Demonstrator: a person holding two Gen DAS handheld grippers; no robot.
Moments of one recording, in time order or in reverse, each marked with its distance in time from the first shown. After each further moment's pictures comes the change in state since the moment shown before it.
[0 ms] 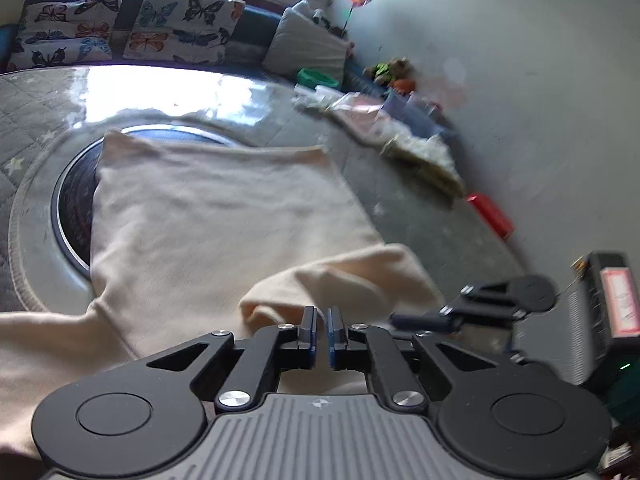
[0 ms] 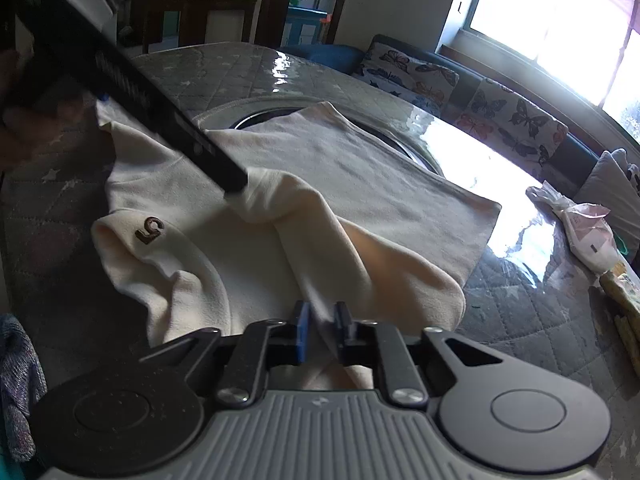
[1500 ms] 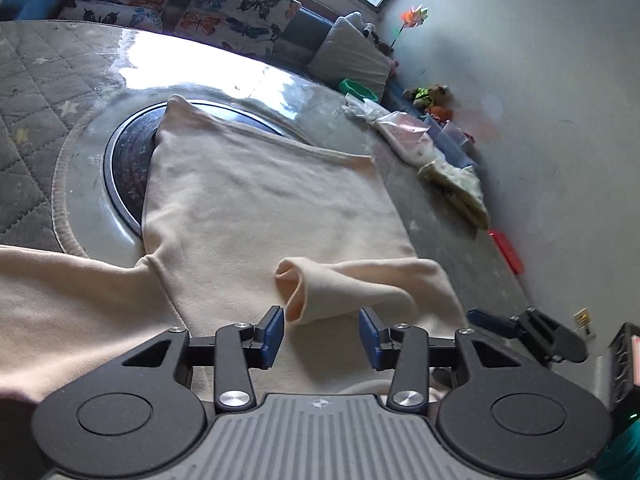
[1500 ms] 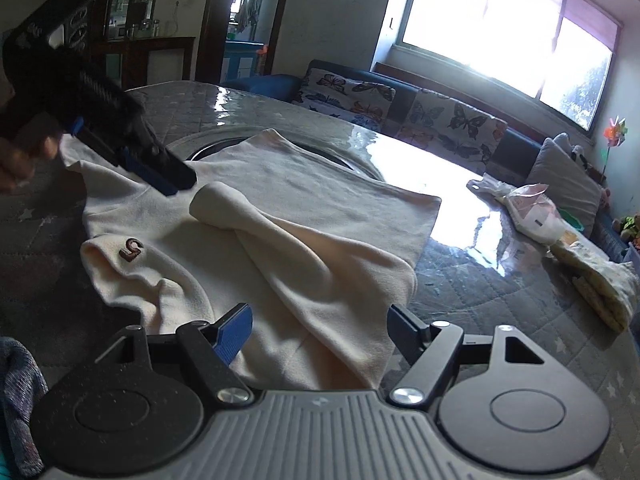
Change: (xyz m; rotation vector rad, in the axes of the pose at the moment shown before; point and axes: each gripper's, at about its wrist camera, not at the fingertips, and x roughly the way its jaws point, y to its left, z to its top) left arm 0.000 0.033 -0.017 -0.165 -0.020 0.060; right arm -0.028 0.003 -0.021 0.145 -0.103 -0.132
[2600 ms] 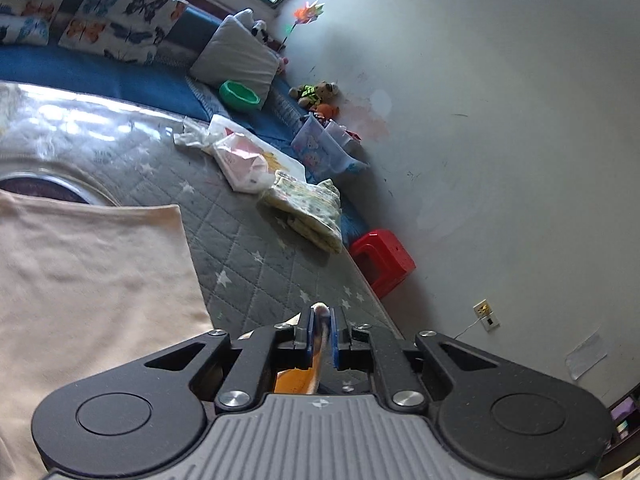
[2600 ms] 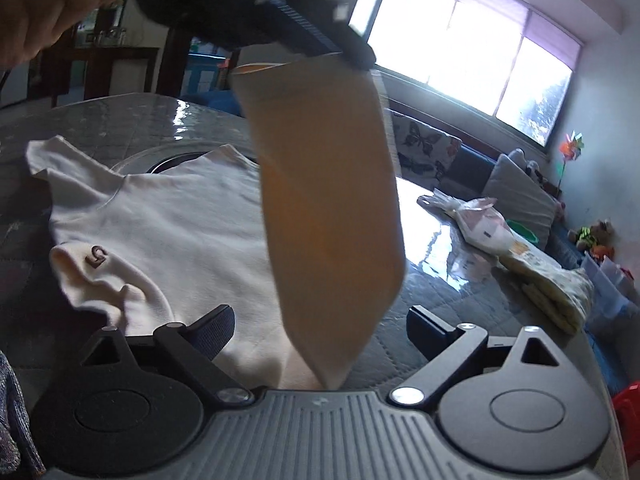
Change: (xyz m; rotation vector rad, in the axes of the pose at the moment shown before) left arm 0.000 -0.133 0.077 0.049 0.033 -0.337; right arm -0.015 0.001 -0.007 -0.014 -0.059 -0.162
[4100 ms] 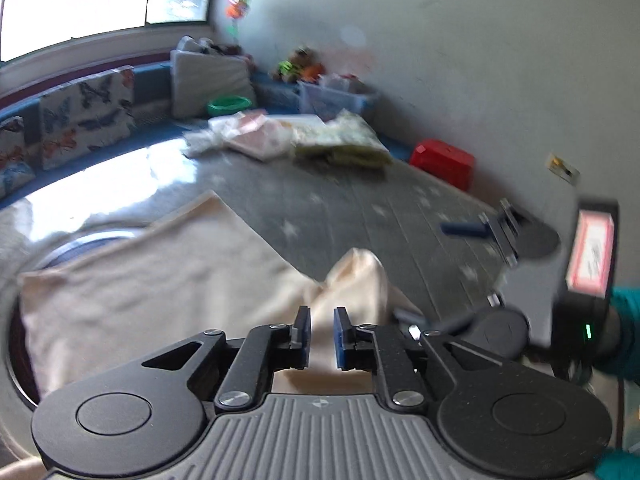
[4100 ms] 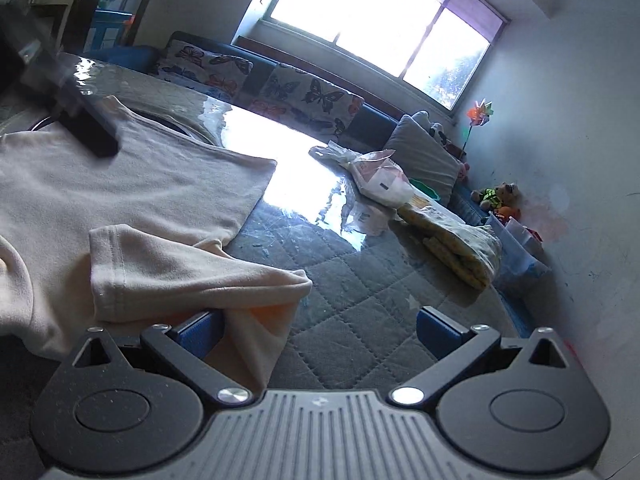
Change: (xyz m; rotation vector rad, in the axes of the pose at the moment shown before) left arm 0.029 0.010 -0.083 0.567 0.106 0.246; right arm 0.029 -0.031 -0.009 0.052 0.136 -0.322
